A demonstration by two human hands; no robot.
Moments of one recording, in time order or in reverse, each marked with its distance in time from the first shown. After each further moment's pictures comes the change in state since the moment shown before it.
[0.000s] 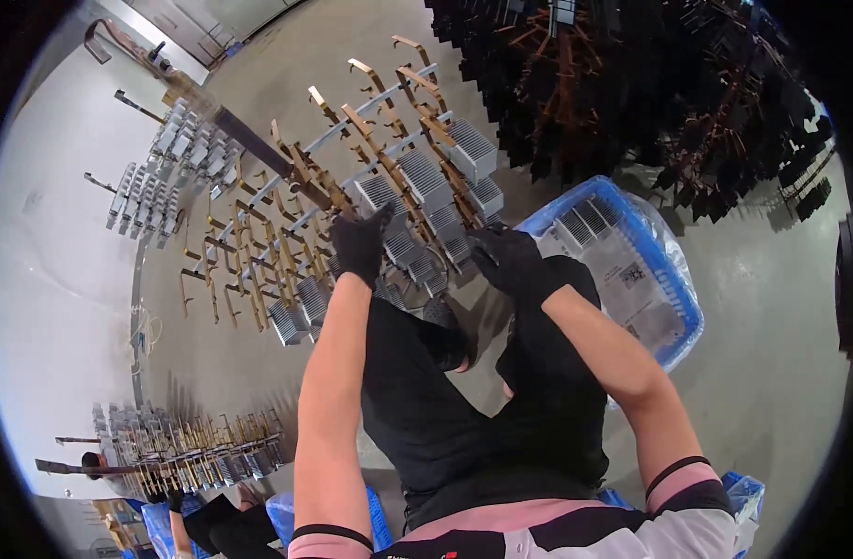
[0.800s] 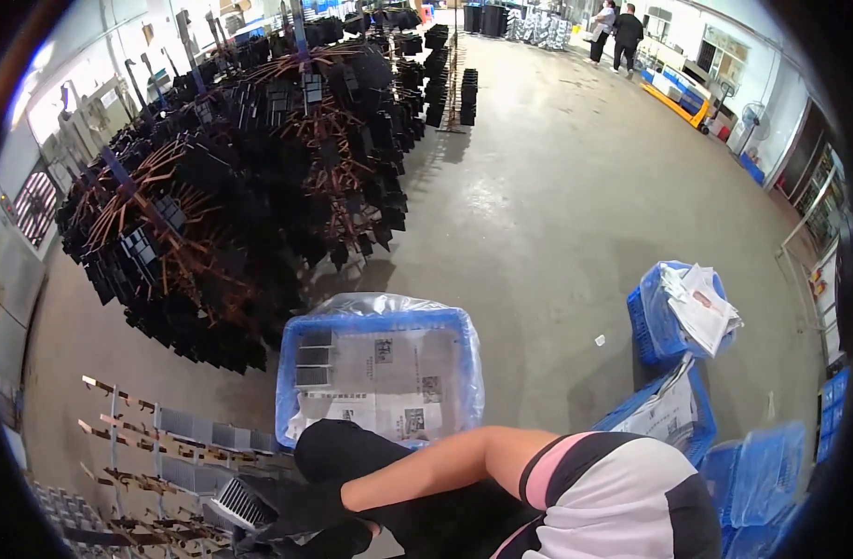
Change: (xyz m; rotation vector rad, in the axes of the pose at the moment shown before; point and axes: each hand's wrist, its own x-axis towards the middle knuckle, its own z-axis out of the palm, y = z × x) left_hand -0.157 0.071 0.025 -0.301 -0.315 0.058; right_hand -0.030 -0.078 -0.068 0.592 -0.053 0.572
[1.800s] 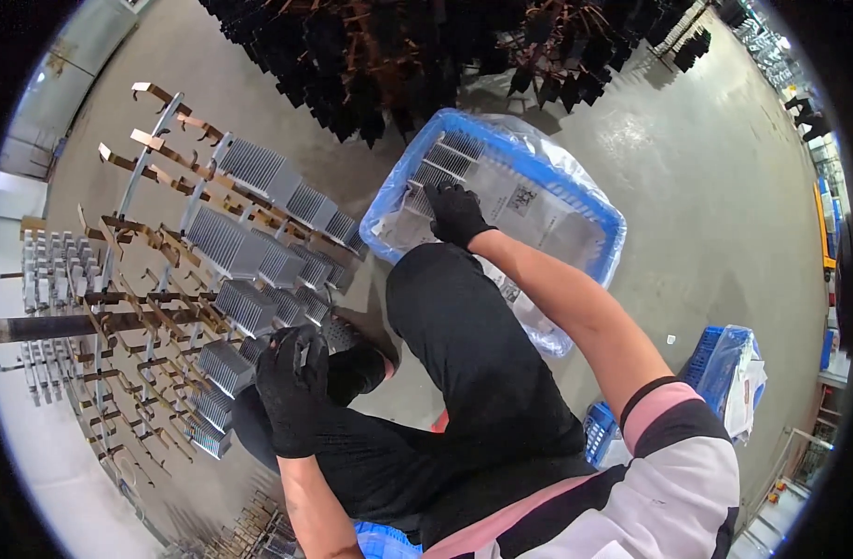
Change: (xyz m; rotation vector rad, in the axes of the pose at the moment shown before) left_hand 0.036 0.057 -0.038 0.269 -0.136 0.234; right_hand 0.074 0.268 -0.106 -1.174 0.234 0.126
